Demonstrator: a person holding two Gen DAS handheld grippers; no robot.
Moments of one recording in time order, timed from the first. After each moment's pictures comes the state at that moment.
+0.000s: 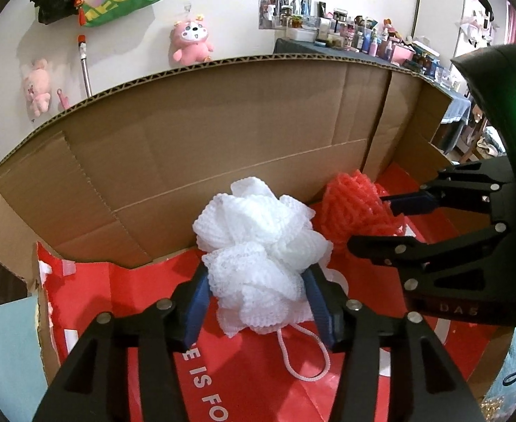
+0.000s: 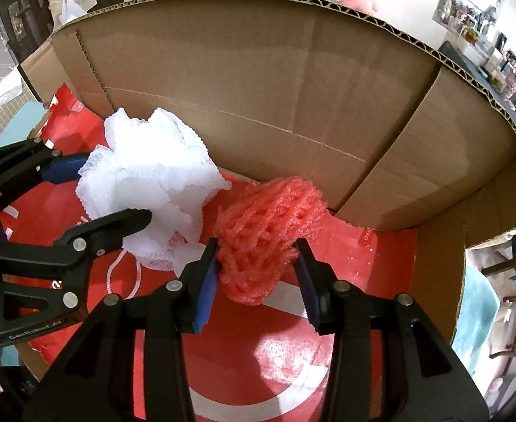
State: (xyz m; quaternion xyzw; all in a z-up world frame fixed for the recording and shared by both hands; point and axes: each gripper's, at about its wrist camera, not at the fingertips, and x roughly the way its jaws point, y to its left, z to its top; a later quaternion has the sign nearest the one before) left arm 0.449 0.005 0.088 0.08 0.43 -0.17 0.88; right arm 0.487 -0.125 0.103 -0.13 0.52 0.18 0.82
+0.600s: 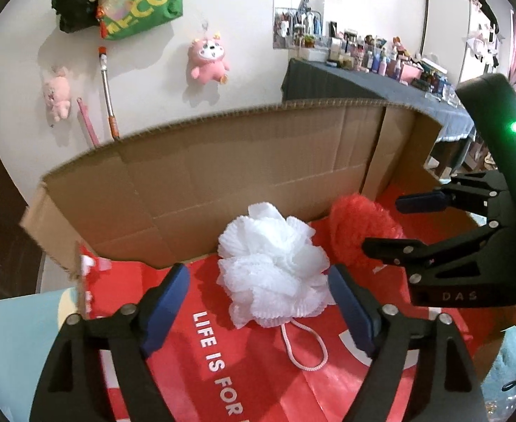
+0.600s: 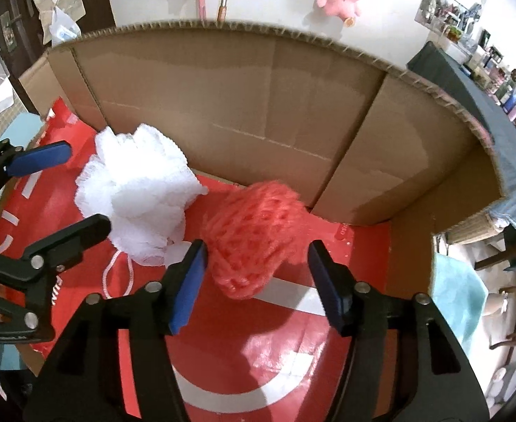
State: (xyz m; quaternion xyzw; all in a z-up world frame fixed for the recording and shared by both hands) left arm 0.426 0.020 0.120 0.06 0.39 -0.15 0.91; right arm 0.482 -0.140 0.122 -0.12 0.51 0.15 0.84
